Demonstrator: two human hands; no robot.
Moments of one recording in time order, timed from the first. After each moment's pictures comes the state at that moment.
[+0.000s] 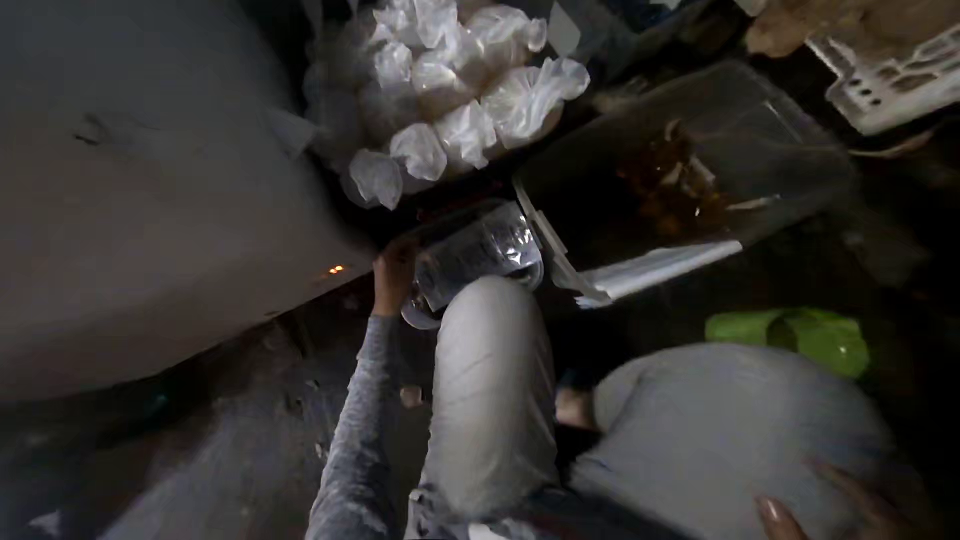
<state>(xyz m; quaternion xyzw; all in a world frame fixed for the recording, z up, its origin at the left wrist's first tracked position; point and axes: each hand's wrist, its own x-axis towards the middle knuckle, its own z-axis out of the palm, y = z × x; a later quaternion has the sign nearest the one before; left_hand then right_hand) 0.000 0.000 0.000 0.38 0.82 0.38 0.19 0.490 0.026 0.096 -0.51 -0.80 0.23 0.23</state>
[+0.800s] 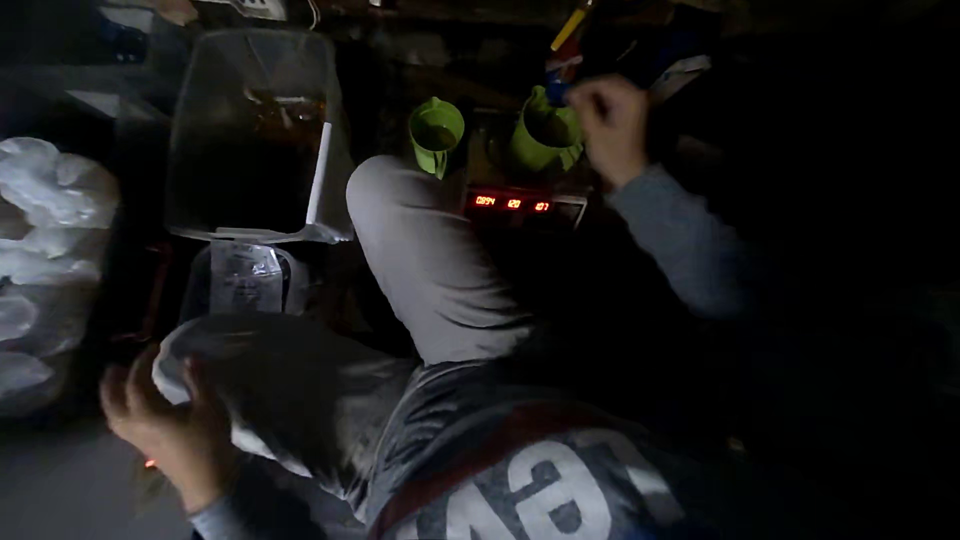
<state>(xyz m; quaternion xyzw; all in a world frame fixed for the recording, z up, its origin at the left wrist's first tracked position) 0.123 -0.040 0.108 0.65 0.72 0.25 0.09 0.700 0.029 0.109 -0.69 -0.61 0.12 0.37</state>
